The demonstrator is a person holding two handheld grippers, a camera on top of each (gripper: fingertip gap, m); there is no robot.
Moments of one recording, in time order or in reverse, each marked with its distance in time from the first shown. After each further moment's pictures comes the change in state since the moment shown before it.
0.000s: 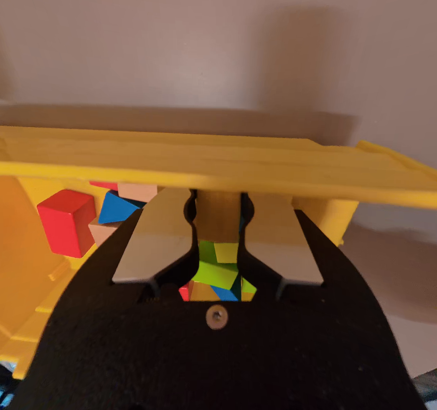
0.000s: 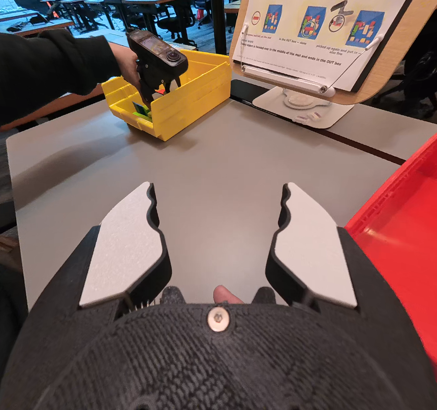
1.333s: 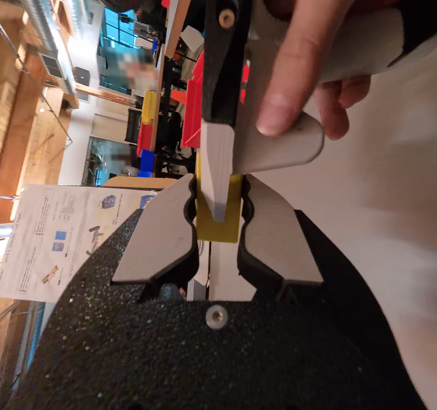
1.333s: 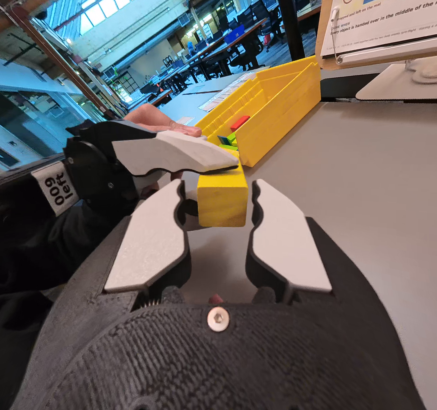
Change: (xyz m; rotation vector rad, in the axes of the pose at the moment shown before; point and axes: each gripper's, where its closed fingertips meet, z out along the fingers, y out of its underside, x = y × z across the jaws) left arm 0.185 -0.256 -0.164 0.778 -0.880 0.501; right arm -0.089 -0.019 0.046 0.100 -0.318 0.339
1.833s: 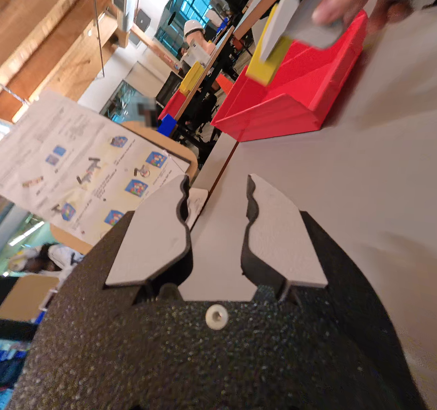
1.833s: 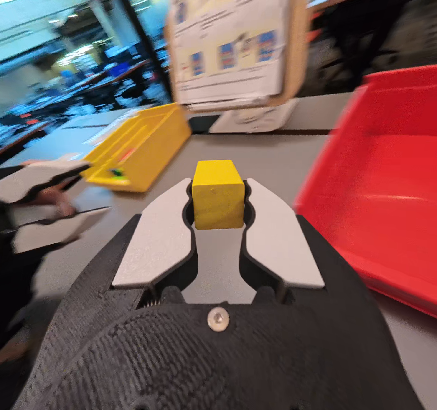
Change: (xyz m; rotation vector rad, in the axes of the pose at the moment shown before) left arm -0.015 0.025 -0.010 -0.017 -0.236 -0.371; right arm 0.106 -0.048 -0.103 0.132 0.497 -0.061
